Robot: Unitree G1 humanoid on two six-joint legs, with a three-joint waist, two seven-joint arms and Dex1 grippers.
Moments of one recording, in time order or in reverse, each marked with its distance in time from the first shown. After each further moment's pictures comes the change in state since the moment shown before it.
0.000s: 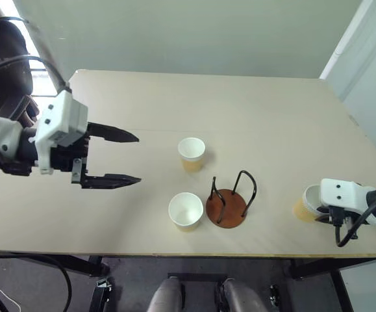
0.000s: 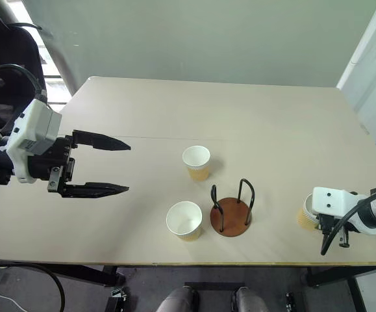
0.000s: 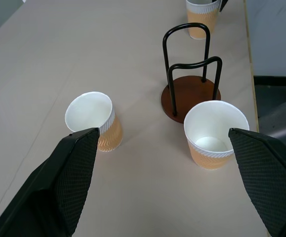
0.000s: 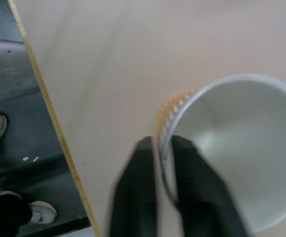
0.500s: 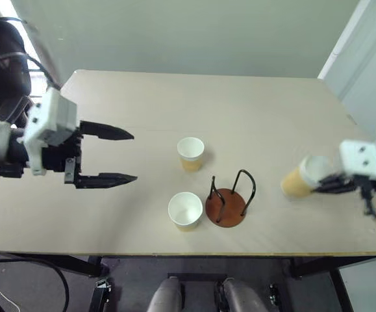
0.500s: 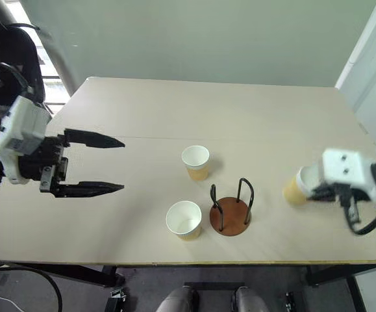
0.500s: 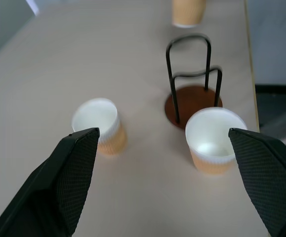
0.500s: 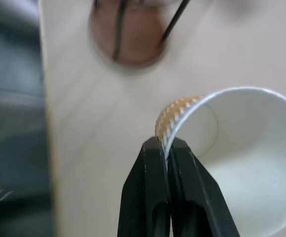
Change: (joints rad) left arm 0.007 0.004 0.112 -0.003 -0.074 0.009 0.003; right arm -0.453 -0.009 -0.057 0.133 0.264 -0.083 0.241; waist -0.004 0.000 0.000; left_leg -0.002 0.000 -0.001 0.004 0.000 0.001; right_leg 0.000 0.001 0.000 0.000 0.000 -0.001
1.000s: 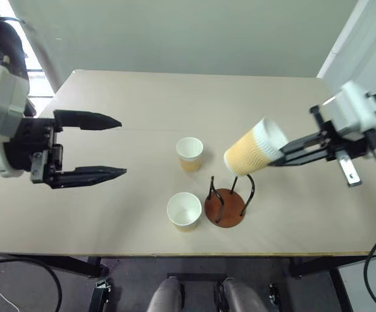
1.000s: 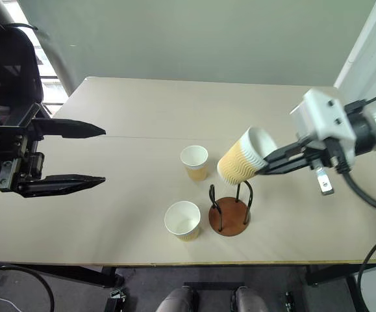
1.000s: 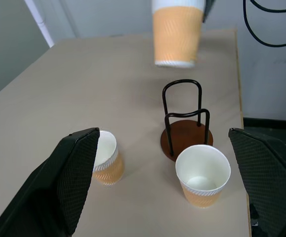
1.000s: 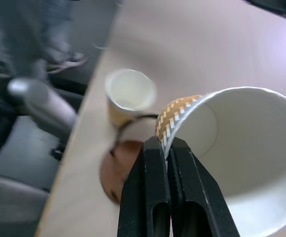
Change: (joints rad) left arm 0.118 0.005 0.203 -0.076 -0.146 0.127 0.042; right arm -0.372 0.279 0.213 -0.048 0.161 0.108 0.042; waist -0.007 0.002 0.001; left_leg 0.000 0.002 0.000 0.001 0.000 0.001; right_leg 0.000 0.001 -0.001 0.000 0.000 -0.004
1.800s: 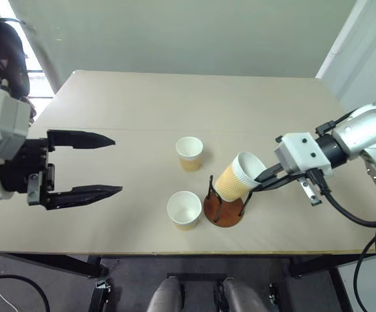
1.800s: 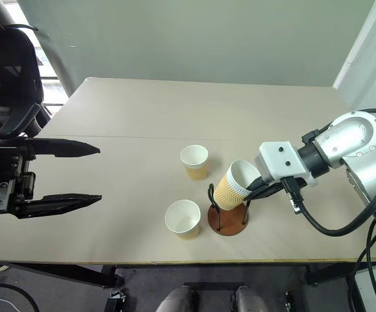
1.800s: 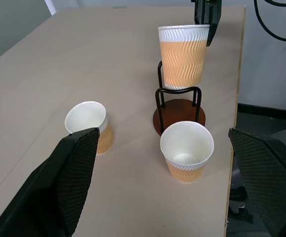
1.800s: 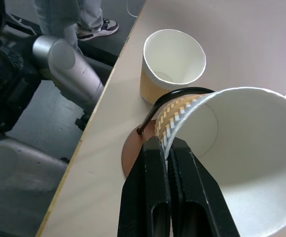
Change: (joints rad) left arm 0.183 0.019 0.160 -0.122 -0.022 0.095 0.041; right arm 0.049 0.098 0.164 0.013 -0.215 -0.142 0.039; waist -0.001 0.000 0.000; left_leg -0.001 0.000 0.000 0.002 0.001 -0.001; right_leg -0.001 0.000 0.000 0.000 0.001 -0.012
